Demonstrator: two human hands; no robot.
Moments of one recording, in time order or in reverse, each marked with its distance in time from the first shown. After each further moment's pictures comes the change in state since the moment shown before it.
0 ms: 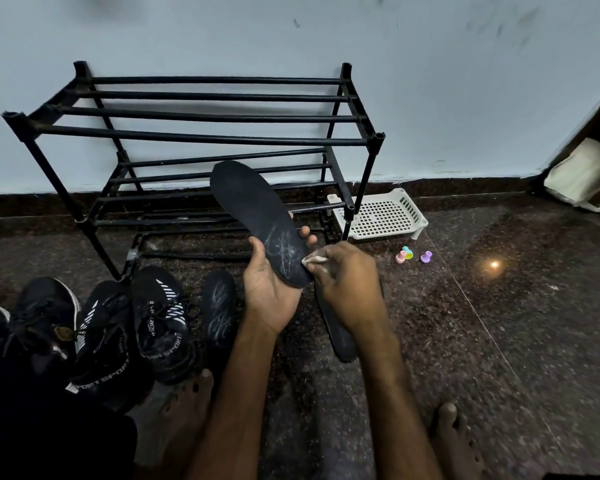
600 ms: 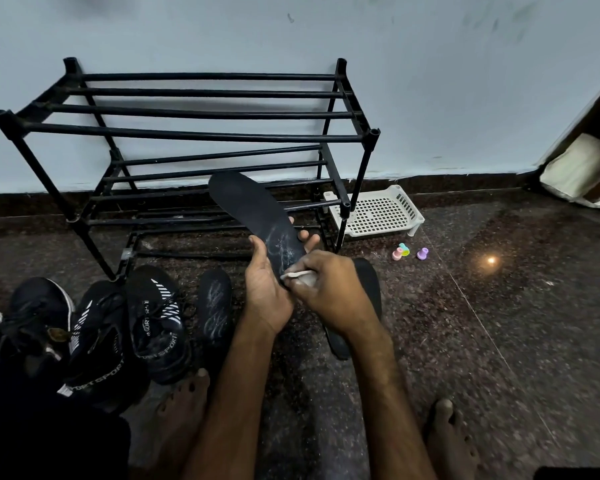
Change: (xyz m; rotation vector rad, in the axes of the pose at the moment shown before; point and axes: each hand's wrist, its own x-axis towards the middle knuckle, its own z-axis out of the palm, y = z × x) left_hand 0.002 -0.008 0.002 0.132 0.105 -0.017; right_hand -0.001 -0.006 0.006 0.073 -0.154 -0.075
